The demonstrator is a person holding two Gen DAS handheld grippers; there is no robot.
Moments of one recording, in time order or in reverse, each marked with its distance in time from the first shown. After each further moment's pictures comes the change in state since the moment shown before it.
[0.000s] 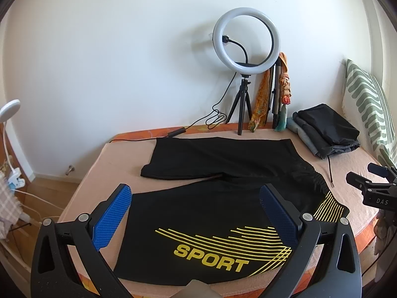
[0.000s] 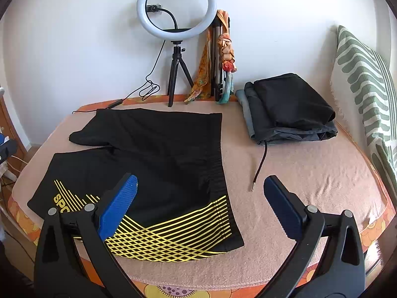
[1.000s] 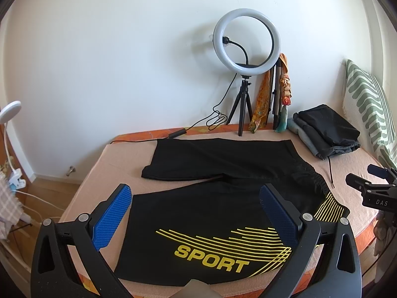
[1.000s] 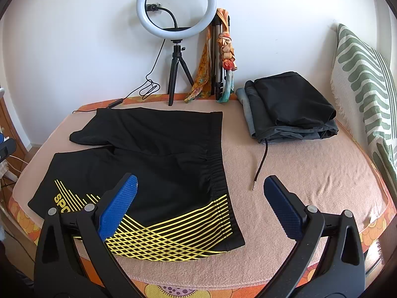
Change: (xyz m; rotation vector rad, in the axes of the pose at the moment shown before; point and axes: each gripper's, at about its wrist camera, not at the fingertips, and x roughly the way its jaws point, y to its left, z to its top) left arm -0.003 0.000 0.001 0.003 -0.005 0.005; right arm 0.002 0.001 -0.002 0.003 0.001 0.001
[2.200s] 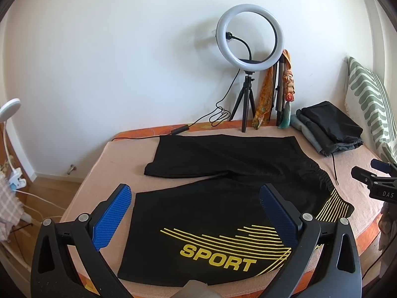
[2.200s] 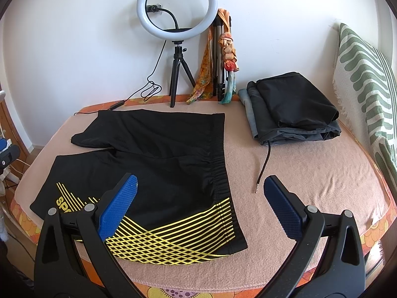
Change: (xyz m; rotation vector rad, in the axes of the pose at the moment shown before) left arm 0.010 0.011 -0.002 0.002 0.025 0.001; right arm 0.004 -0.002 0.003 0.010 -0.005 0.017
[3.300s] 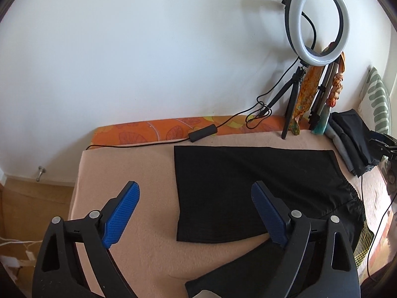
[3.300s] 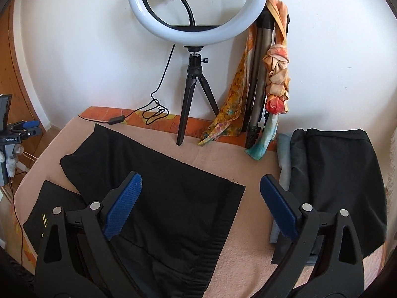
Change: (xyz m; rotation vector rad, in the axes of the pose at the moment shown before) left arm 0.227 0.133 0.104 -0.021 0.249 -0.190; right arm 0.179 -0.020 0.168 -0.172 0.114 0.215
